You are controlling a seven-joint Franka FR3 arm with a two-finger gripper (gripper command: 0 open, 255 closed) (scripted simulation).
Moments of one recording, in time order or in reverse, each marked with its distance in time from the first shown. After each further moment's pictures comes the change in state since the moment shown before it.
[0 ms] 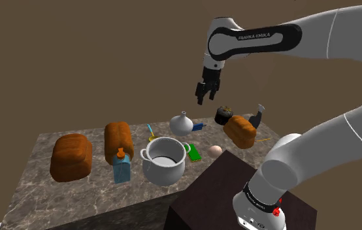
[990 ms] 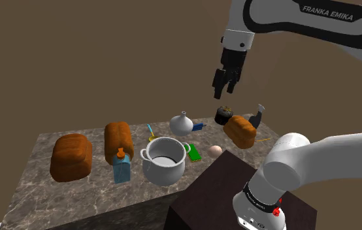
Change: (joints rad) arm 0.057 -0.335 0.121 0.036 0.077 -0.373 0.132
